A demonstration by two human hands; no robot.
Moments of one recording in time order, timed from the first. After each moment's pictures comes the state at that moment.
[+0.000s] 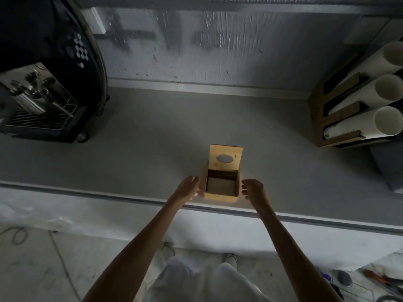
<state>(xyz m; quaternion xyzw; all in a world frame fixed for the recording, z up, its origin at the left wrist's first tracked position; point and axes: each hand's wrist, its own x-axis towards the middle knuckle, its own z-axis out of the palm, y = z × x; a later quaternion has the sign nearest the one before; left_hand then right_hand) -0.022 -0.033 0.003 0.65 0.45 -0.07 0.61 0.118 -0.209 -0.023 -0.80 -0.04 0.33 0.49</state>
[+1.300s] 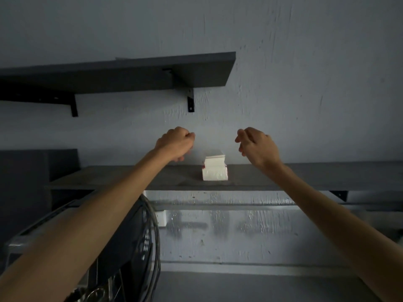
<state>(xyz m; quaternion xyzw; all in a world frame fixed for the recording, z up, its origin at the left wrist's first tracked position) -0.009 0.310 0.565 0.90 0.24 0.31 0.19 0.136 0.135 0.531 -0.76 -0.41 -0.22 0.46</state>
